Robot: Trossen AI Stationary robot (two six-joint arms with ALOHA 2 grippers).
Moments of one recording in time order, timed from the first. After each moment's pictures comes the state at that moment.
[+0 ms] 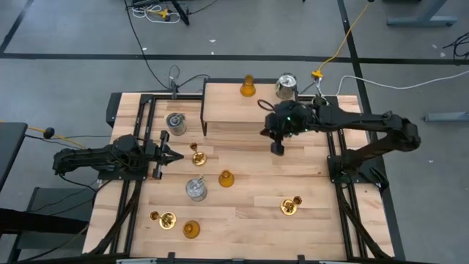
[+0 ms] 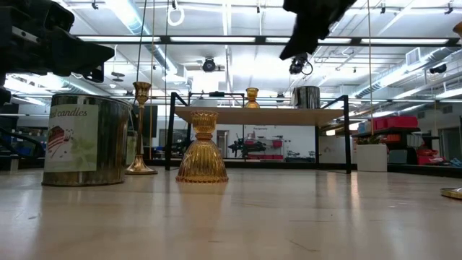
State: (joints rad) left arm 0.07 0.01 0.01 0.07 0.13 0.08; right arm -0.17 1.31 1.18 -0.64 -0.03 -0.08
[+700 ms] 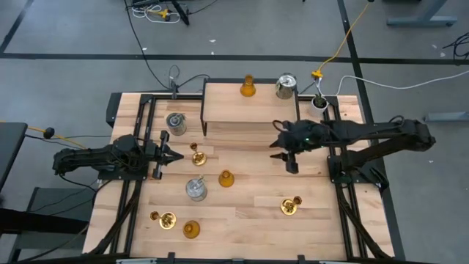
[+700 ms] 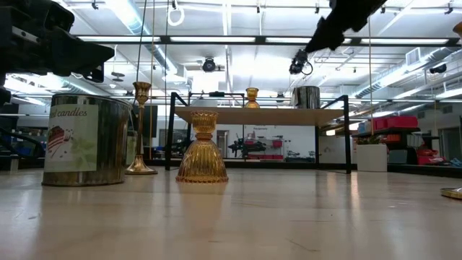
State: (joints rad) left arm 0.07 0.01 0.01 0.07 0.13 0.08; right arm 0.02 1.12 0.98 -0.56 -0.01 0.00
